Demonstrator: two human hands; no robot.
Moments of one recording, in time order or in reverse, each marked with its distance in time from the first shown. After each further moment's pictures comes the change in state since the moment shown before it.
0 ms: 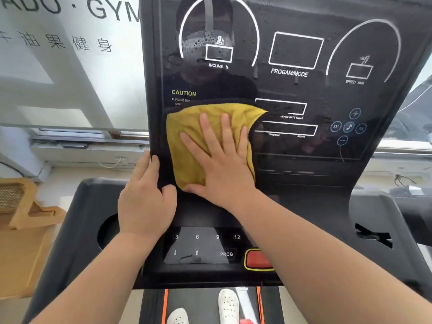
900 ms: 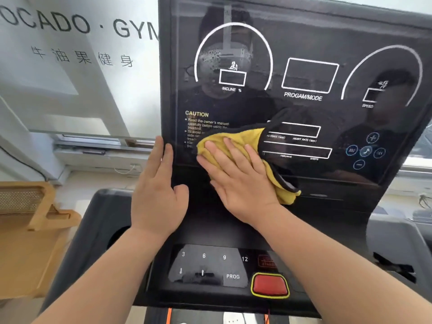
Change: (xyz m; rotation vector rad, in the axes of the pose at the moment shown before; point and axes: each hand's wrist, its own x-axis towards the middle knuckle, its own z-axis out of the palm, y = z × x) left_hand 0.033 0.010 0.002 -0.052 0.111 0.161; right_hand -0.003 0.034 0.014 -0.077 0.206 -0.150
